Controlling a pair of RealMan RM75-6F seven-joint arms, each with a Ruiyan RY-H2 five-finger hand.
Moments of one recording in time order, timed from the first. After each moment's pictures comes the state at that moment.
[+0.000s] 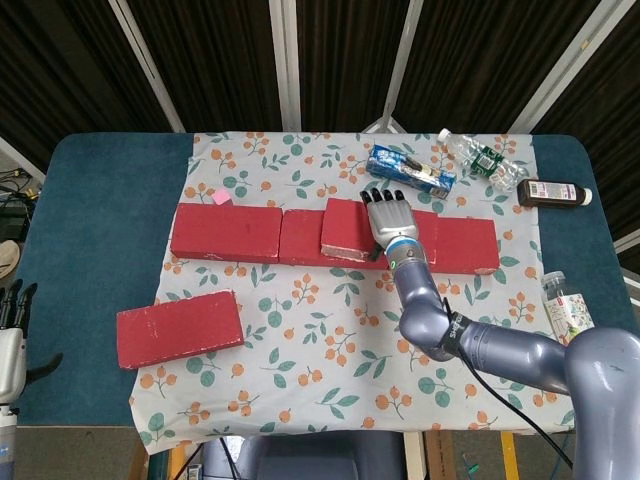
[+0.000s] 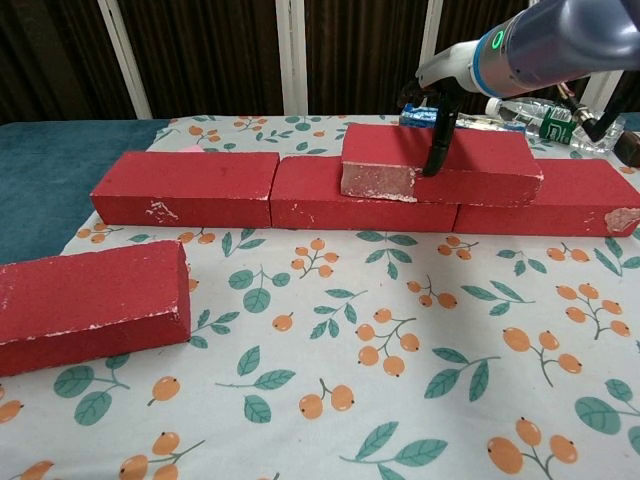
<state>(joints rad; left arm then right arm) -0.02 -1.20 -0.08 -1.79 1.35 1.59 0.41 1.27 -1.41 0.29 -1.44 0.05 0.84 -0.91</state>
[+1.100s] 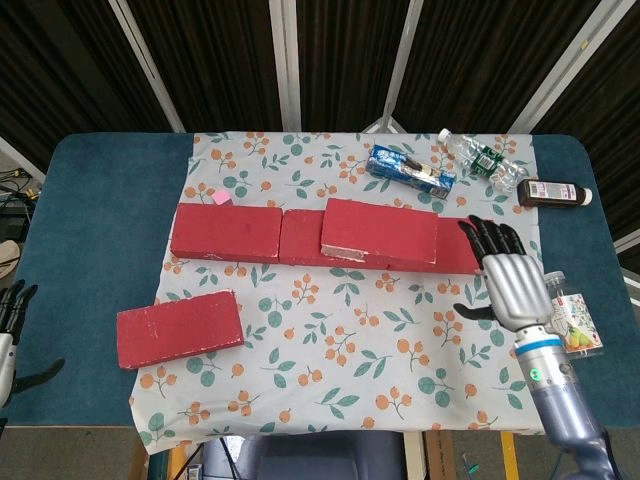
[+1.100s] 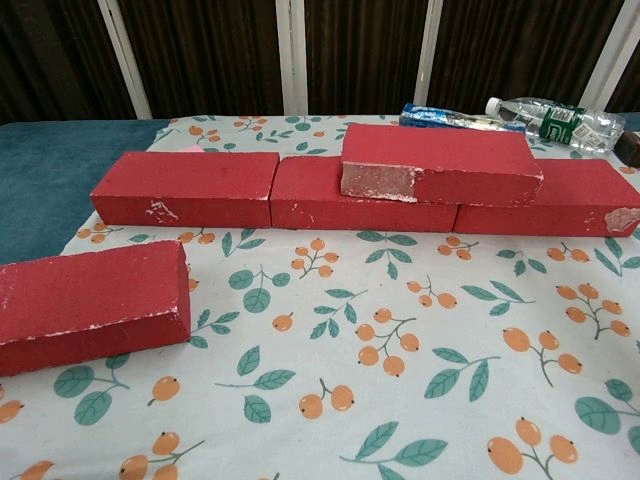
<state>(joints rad) 0.00 -1.05 -0.03 -1.87 1.46 1.57 0.19 0.57 -0.89 0.10 -2.22 -0.99 1.35 -0.35</state>
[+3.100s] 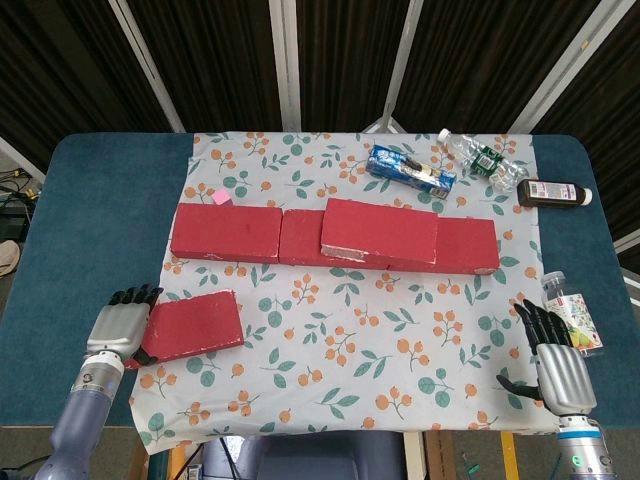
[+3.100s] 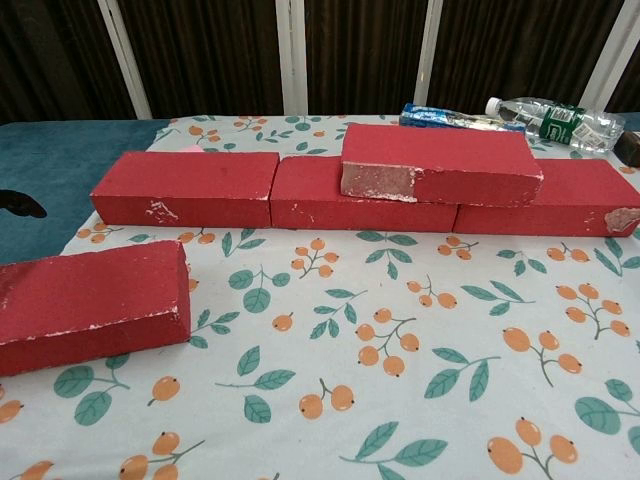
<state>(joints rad) -0.66 -1.19 -0.10 -2.24 0.39 1.38 0.90 0.12 -1.19 -0.05 -1.73 -1.42 1.47 -0.03</state>
